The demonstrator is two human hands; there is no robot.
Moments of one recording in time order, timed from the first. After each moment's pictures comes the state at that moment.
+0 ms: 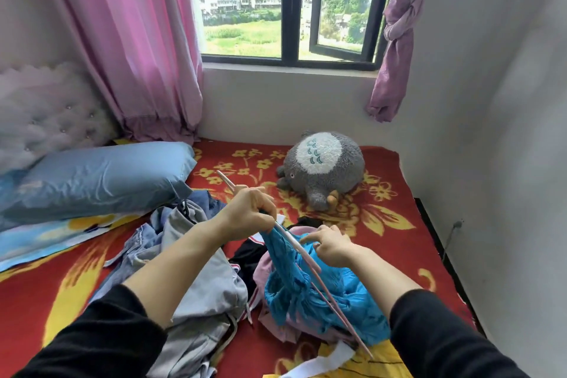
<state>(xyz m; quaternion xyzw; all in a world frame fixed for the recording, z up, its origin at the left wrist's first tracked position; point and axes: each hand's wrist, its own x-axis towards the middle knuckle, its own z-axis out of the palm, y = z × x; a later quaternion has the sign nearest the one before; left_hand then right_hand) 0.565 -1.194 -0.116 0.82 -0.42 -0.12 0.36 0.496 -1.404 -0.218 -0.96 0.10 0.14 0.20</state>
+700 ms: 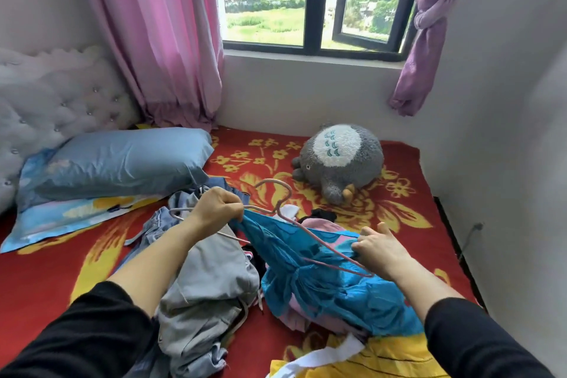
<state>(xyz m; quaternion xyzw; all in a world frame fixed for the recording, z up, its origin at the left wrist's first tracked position) 0.597 -1.118 -0.157 0.88 -0.22 -0.06 0.41 0.458 -1.441 -0.229 -0.98 -0.03 0.10 -0.16</state>
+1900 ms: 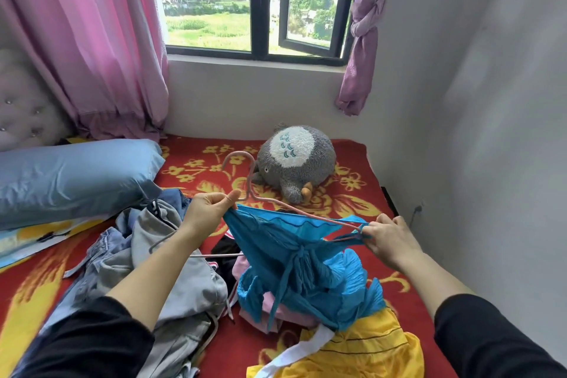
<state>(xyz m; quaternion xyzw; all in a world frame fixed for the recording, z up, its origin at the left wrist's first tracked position) 0.593 -1.171 -0.171 0.78 -0.19 -0.11 0.59 0.394 -1.494 -0.202 -0.98 0.16 0.03 -0.09</state>
